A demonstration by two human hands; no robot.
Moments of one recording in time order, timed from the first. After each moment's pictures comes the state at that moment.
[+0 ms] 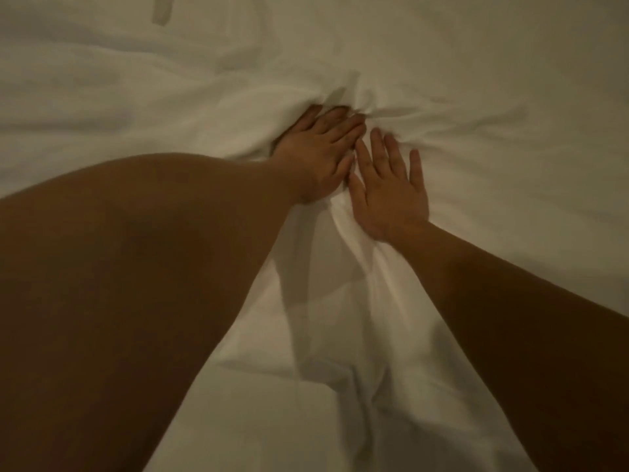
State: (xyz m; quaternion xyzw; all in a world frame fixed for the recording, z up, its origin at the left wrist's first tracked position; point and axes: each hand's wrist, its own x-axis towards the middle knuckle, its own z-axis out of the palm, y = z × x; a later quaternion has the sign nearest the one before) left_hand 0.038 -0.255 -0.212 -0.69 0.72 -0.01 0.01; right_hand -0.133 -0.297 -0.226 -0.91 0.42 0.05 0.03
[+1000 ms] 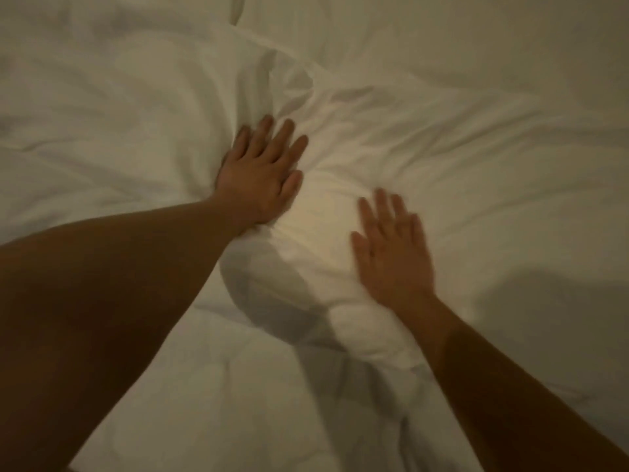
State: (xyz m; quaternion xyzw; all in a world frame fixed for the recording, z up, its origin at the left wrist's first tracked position) left_hand 0.123 -0.093 -0.202 -0.79 0.61 0.03 0.06; right_hand -0.145 -0.143 -0.222 -0.92 0.39 0.05 0.09
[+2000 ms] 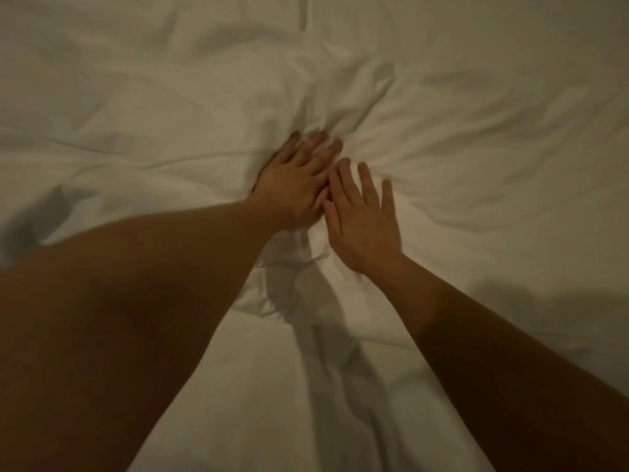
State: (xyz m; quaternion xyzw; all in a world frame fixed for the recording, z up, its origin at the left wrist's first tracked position) left_hand 0.206 -0.037 -0.208 -0.68 0.73 -0.03 0.04; right_hand 0.036 -0.067 -0.213 -0.91 0.40 0.01 0.10
